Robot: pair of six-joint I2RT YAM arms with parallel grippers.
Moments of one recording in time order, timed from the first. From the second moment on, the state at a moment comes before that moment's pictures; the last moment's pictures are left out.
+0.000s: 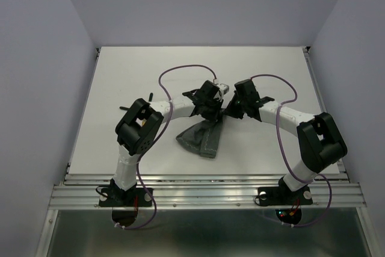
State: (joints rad) left arm -0.78 2.02 1.38 -0.26 0.19 -0.28; right arm 0.47 1.62 0.97 -0.20 0.01 0.92
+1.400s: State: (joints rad) left arm -0.79 2.06 1.44 -0.30 0.24 -0.23; right arm 0.47 1.64 0.88 -0.05 -0.06 0.96
